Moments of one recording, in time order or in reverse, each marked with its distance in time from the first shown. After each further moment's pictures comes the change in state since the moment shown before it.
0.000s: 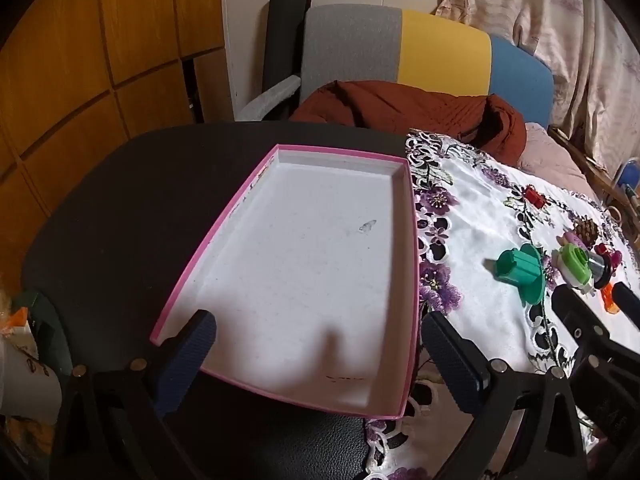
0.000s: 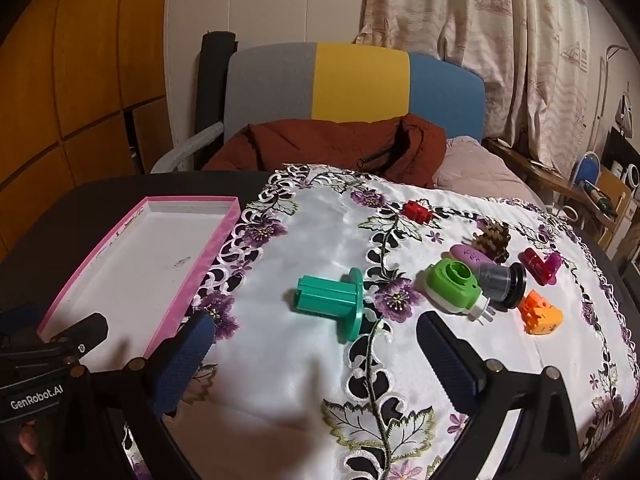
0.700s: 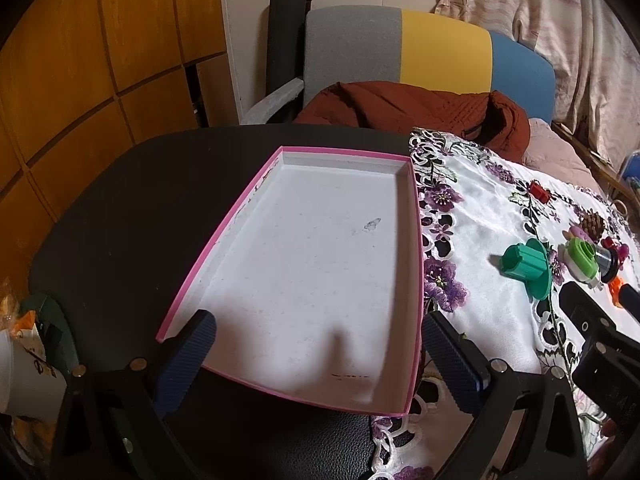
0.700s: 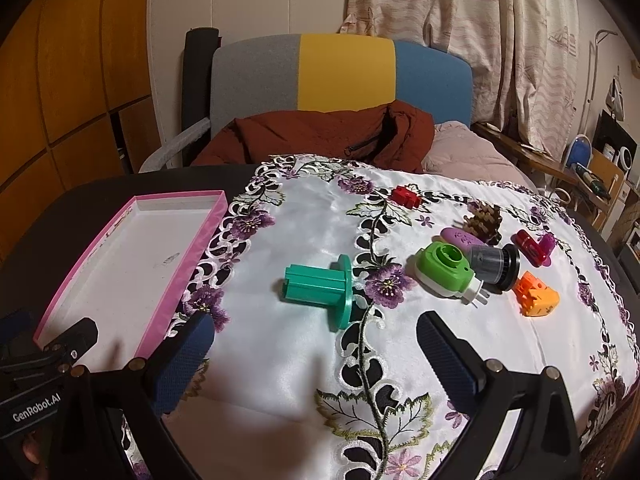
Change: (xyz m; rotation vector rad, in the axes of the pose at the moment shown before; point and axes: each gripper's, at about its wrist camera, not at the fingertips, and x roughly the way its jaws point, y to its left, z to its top) left arm 0.001 -0.005 -0.003 0.022 -0.008 0.030; right arm 0.003 -0.006 -0.004 0.048 0.036 -0.026
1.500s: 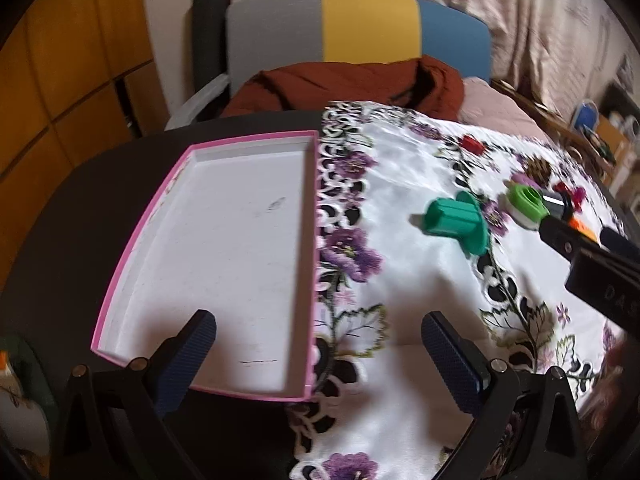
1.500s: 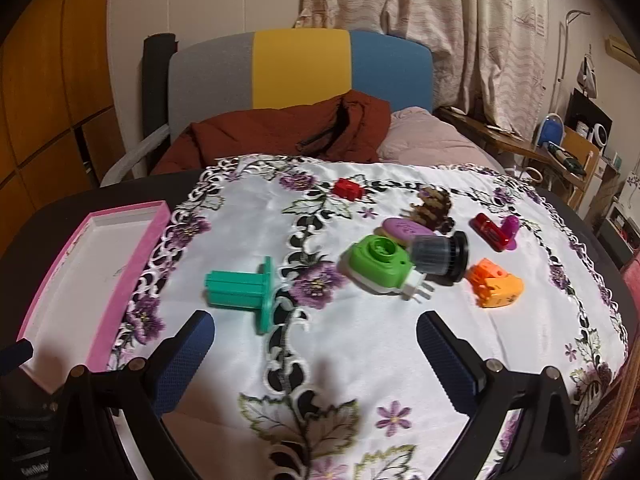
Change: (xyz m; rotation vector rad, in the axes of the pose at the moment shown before) left arm -0.002 -0.062 -0.011 0.186 0.050 -0.167; right arm 0.000 -0.061 0.005 0.084 0.014 -0.098
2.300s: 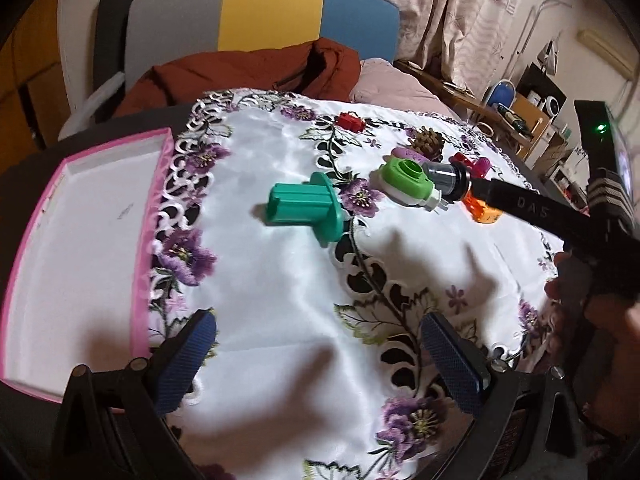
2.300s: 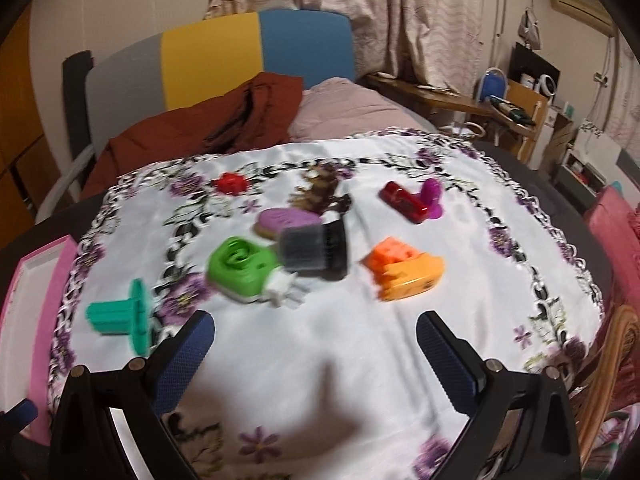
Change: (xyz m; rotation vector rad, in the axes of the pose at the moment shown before) left arm 0.004 -0.069 0.008 0.081 0.073 -0.348; right arm 0.027 -0.103 0.015 0.181 0.081 -0.176
